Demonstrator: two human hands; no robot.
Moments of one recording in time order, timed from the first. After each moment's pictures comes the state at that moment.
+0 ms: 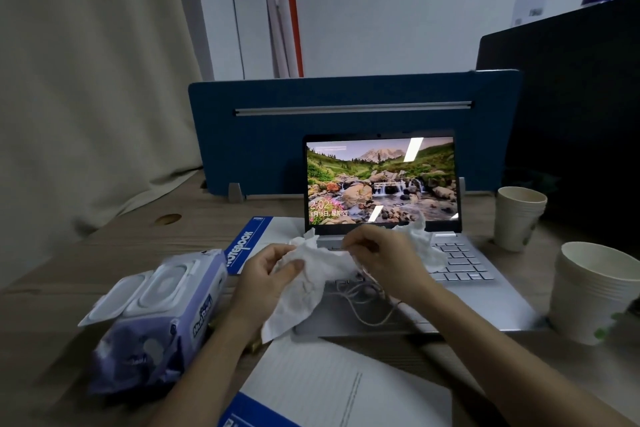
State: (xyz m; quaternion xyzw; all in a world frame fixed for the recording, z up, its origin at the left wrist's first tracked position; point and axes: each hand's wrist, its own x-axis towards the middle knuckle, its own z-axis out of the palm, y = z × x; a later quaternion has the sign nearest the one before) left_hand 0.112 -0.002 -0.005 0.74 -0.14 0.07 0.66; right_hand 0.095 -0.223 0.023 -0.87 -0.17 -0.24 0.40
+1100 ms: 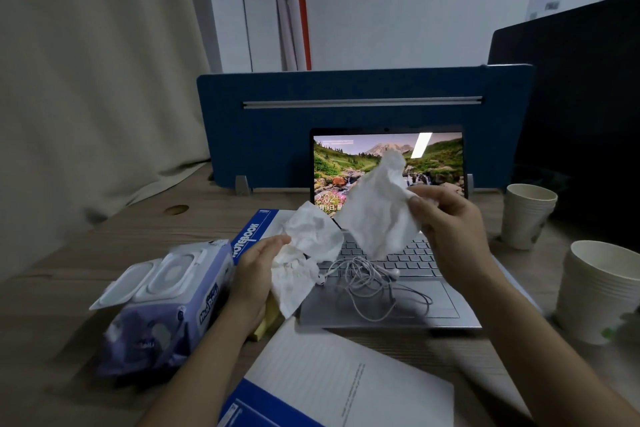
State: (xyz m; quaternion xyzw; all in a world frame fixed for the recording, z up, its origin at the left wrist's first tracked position) left_hand 0.119 0.002 -0.007 0.65 -0.02 0.06 0.76; right_hand 0.076 -0.262 0.055 -0.61 -0.09 -0.25 0.74
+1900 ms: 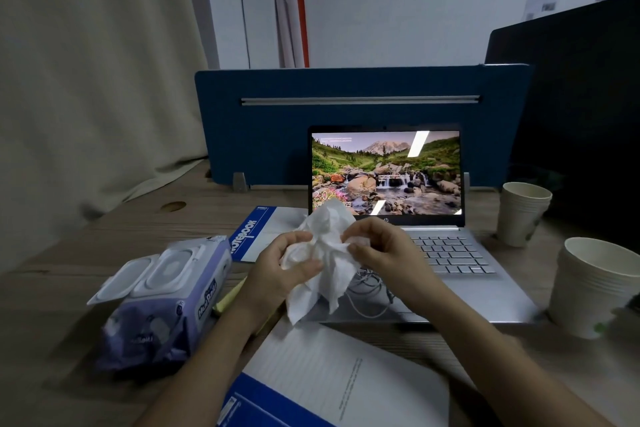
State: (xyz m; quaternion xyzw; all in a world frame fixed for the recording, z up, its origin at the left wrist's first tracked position) left_hand 0.099 -0.004 -0.002 0.73 -0.19 0.00 0.66; right_hand 0.070 -0.212 0.025 -0.75 -0.16 -0.10 0.63
